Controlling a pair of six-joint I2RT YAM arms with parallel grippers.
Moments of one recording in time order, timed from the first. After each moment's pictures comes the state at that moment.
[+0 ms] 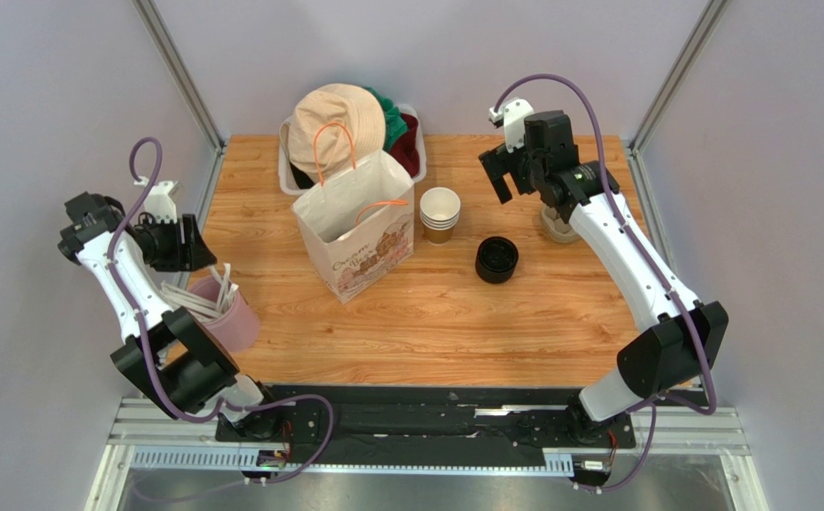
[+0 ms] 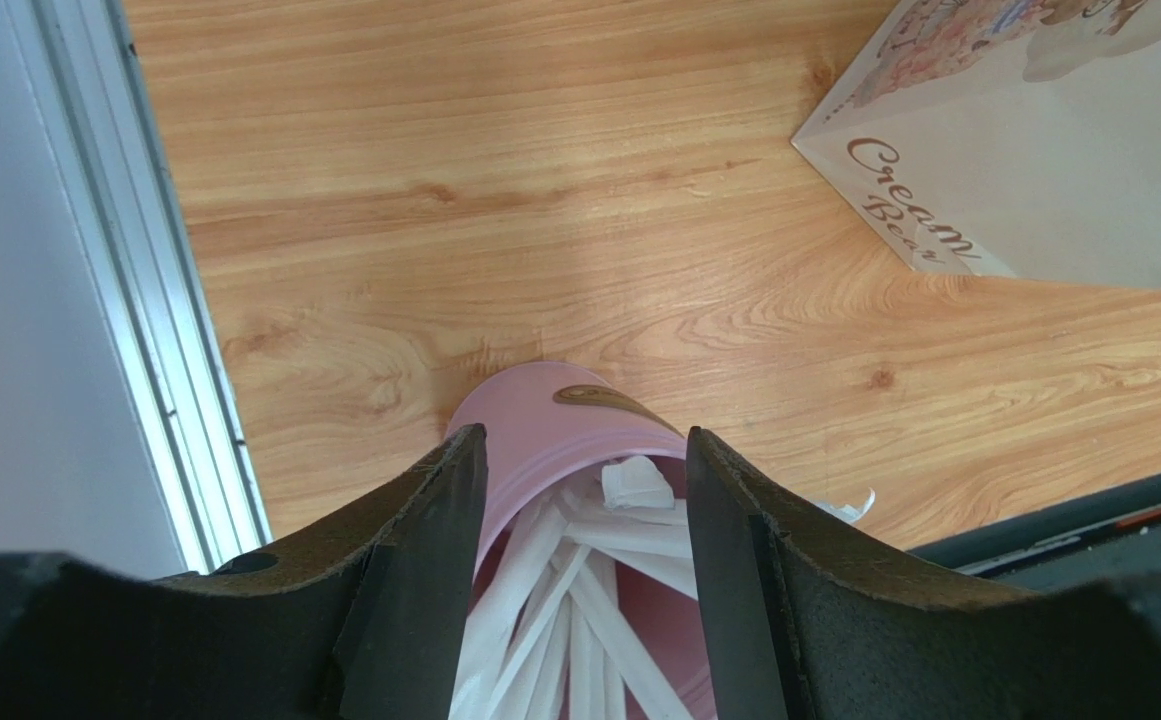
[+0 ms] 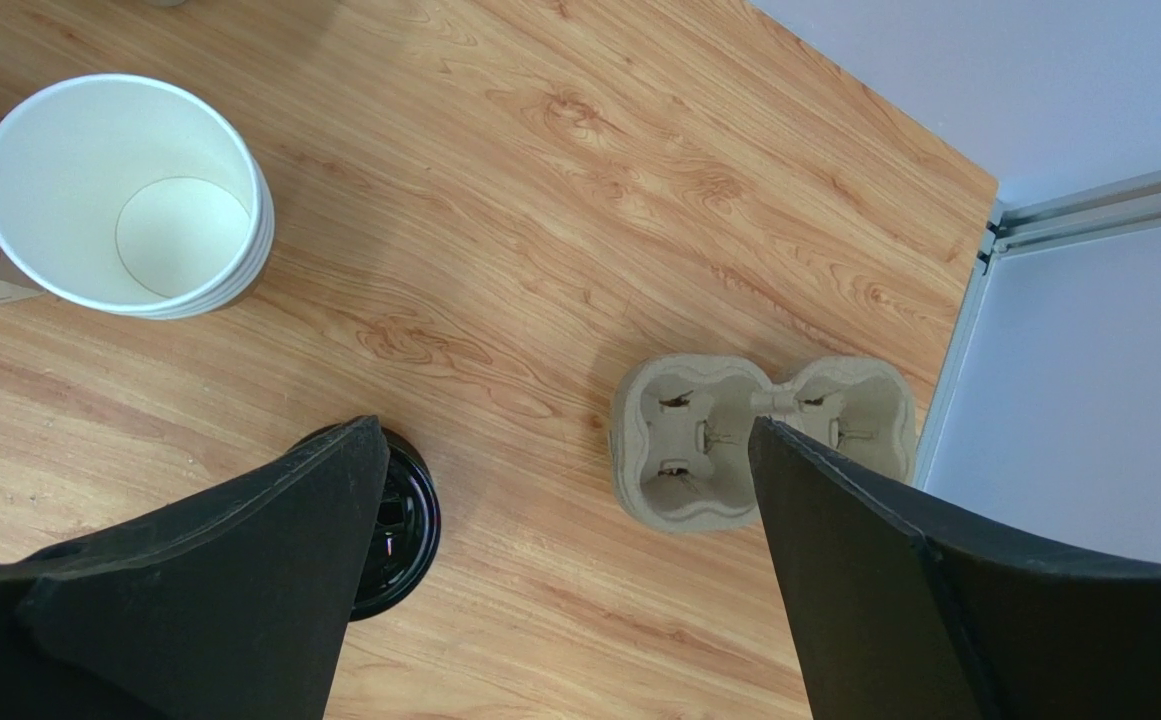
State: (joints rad) left arm 0.73 1.42 1.39 -1.18 0.68 0.69; right arm 0.37 1.54 1.60 -0.65 0.18 -0.28
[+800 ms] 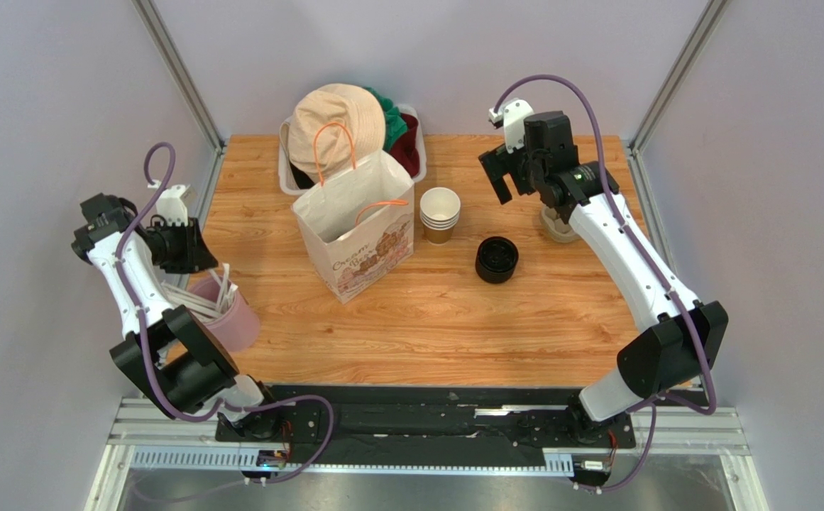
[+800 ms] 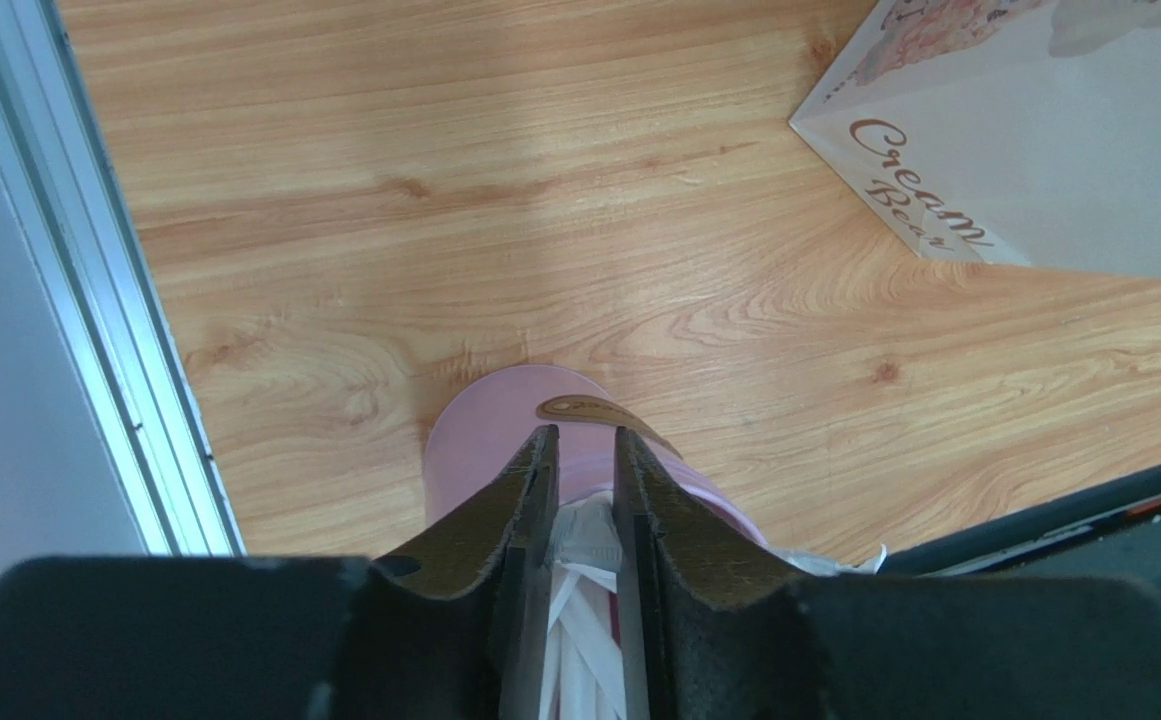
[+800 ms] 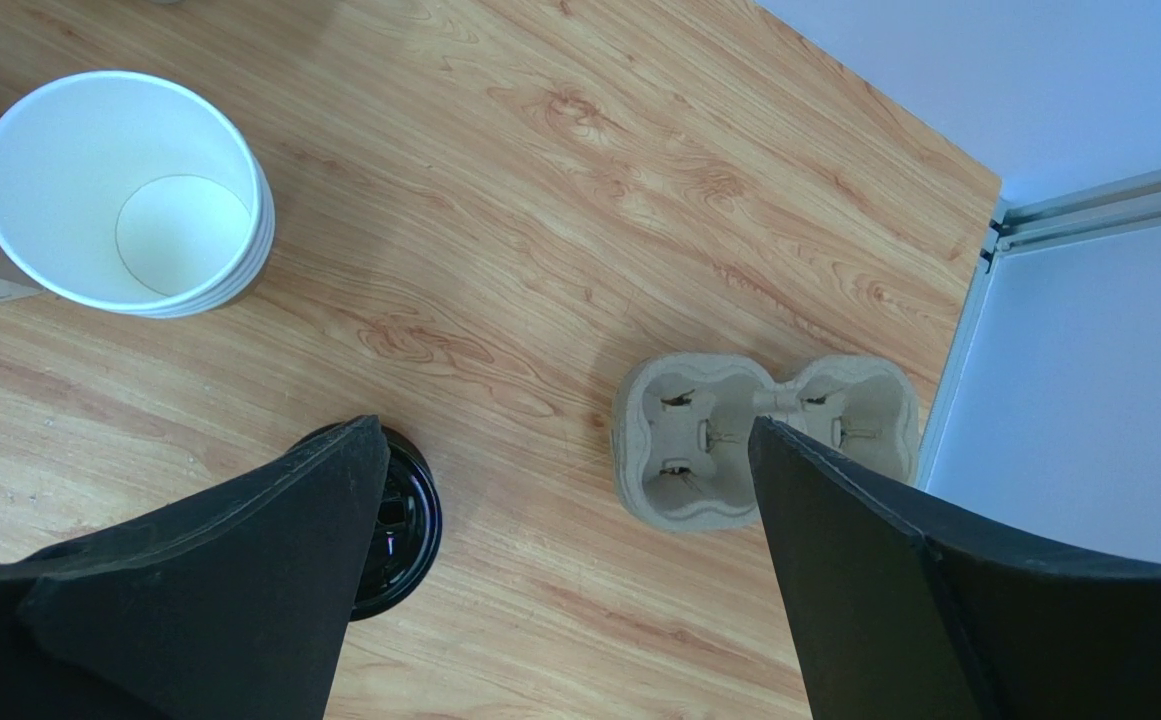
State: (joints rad) left arm 0.68 1.42 1.32 -1.13 0.66 0.69; right arm 0.37 1.54 1.59 -0.65 0.18 -0.28
